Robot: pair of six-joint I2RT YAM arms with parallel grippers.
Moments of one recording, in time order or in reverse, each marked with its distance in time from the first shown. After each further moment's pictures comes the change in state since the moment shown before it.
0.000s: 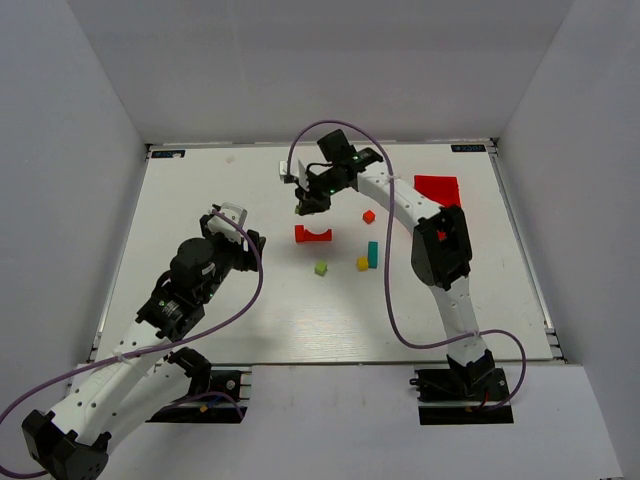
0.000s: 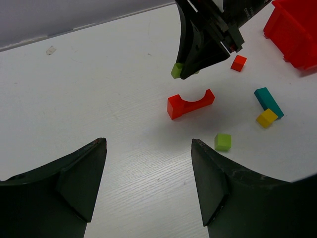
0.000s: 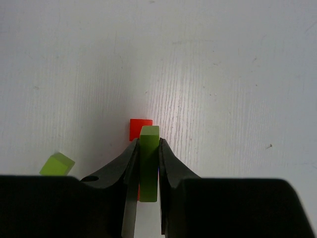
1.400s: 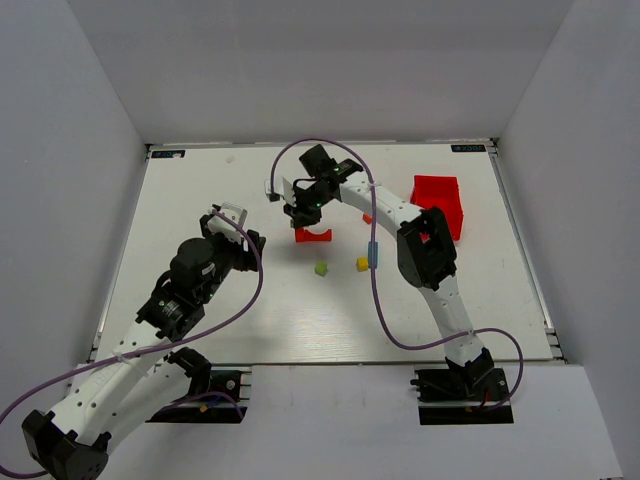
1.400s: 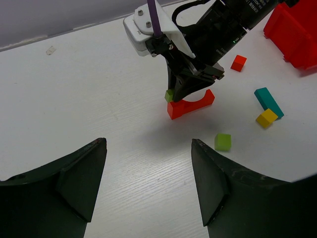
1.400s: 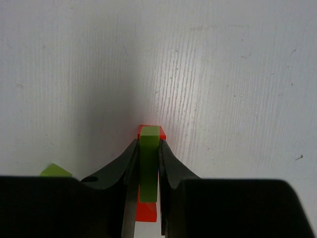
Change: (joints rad) left arm 0.000 0.000 0.000 0.000 0.000 0.000; right arm 0.074 0.094 0.039 -0.038 0.128 -0.014
